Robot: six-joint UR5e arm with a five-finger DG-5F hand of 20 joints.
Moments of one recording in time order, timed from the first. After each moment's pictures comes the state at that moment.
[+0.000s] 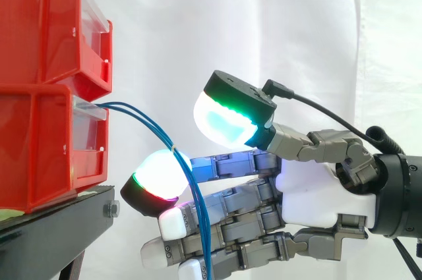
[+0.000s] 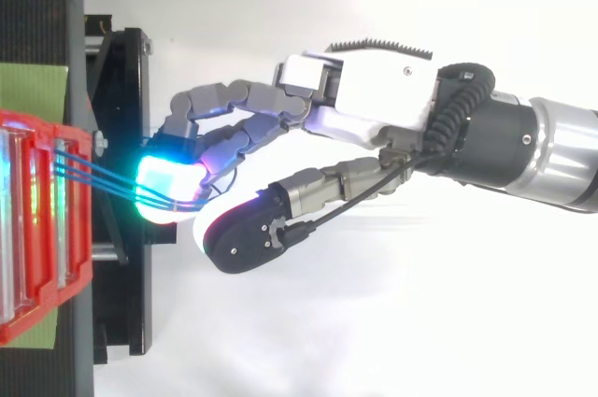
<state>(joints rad) 0.17 -2.37 -1.23 -2.58 -1.28 -0.05</state>
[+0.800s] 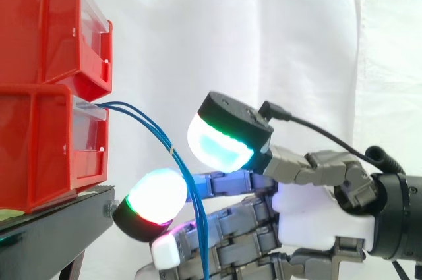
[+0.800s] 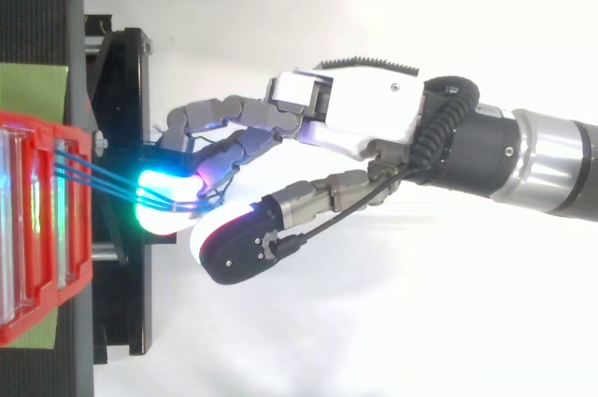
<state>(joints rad) 0.18 -2.40 -1.23 -2.55 -1.28 -0.07</state>
